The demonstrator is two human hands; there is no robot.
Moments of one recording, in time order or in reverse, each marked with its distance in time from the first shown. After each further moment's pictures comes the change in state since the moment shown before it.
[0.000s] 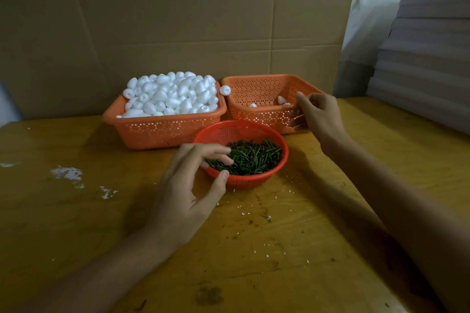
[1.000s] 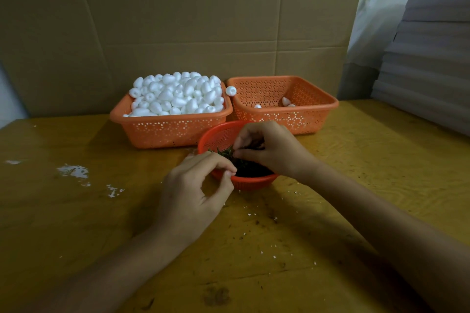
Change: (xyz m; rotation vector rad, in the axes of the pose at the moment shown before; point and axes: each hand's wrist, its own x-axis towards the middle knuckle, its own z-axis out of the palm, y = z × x) left_hand 0.002 0.009 -0.003 0.124 0.020 -0.048; right_hand -0.060 -0.029 0.057 -0.330 -0.544 -0.398
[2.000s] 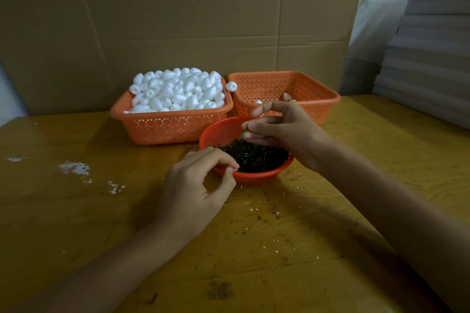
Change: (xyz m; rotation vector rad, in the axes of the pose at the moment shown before) left_hand 0.001 -0.001 0.001 0.029 -0.008 0.014; right_hand 0.002 0.003 -0.020 0.960 0.049 0.326
